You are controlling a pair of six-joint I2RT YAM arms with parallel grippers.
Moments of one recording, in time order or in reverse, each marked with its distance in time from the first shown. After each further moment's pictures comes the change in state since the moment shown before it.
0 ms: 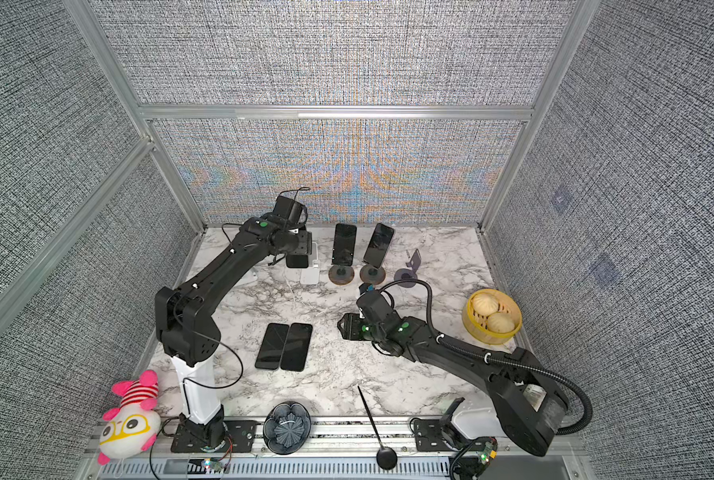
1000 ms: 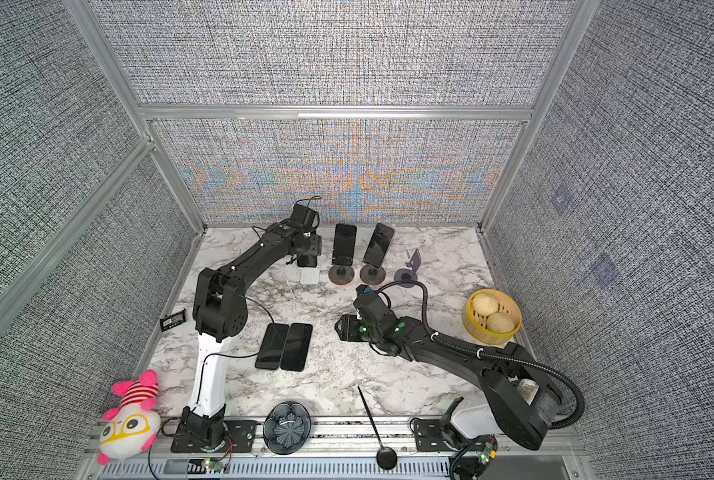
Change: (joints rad) left arm 0.039 0.334 0.162 0.163 -0.018 0.038; right arm 0.011 0.049 0.006 0.037 -0.030 0.016
